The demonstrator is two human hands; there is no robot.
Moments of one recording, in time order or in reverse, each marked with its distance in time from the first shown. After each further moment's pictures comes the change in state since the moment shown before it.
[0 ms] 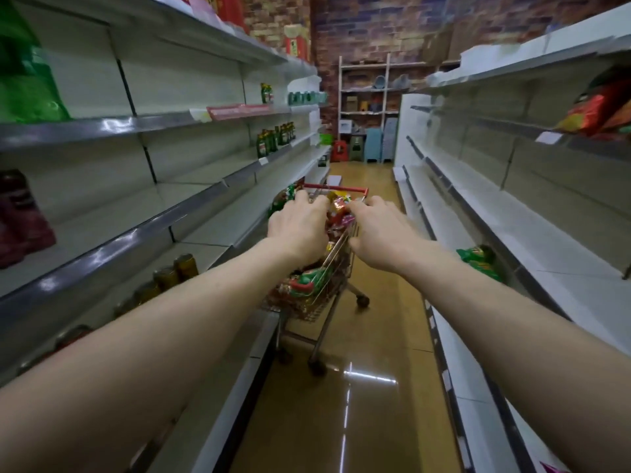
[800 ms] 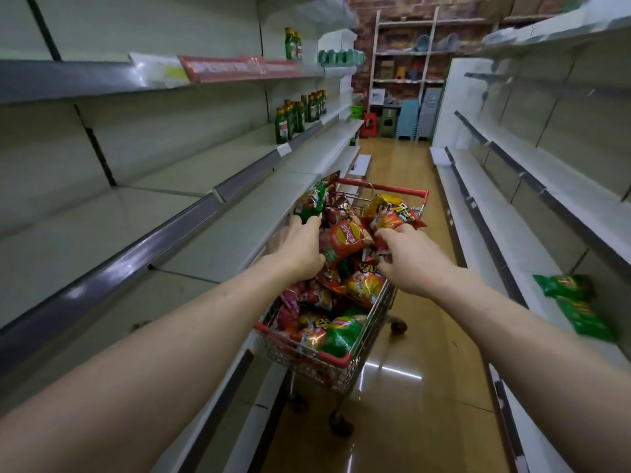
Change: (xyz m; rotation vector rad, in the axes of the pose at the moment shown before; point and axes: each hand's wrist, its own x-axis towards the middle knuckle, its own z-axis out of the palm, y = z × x) left_hand 0.340 -0.199 0.203 -0.165 -0.266 -0.224; right_hand 0.383 0.043 0.201 0.014 -0.213 0.026
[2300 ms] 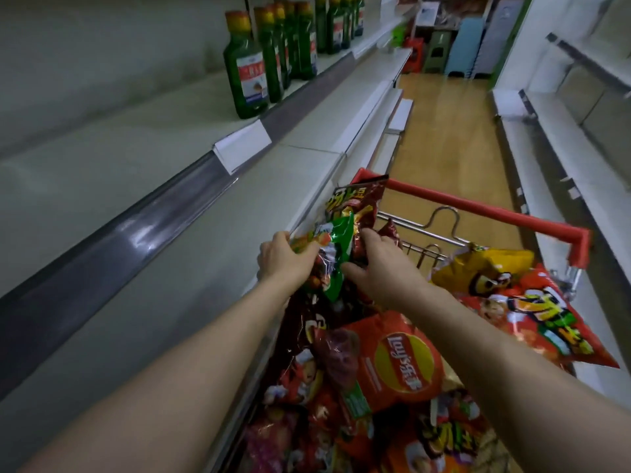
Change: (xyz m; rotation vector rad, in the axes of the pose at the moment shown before) left_hand 0.523 -0.124 0.170 -0.552 0.051 -0.536; right_hand 0.537 0.037 0.183 0.339 -0.233 -0.012
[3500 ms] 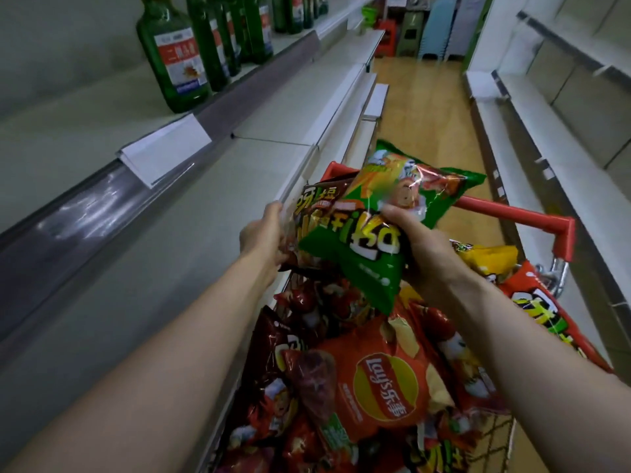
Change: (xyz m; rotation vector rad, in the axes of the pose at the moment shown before) left_hand 0.040 0.049 0.023 -0.747 -0.082 -0.238; right_hand 0.031 0.065 -0.032 1.350 0.208 0.288
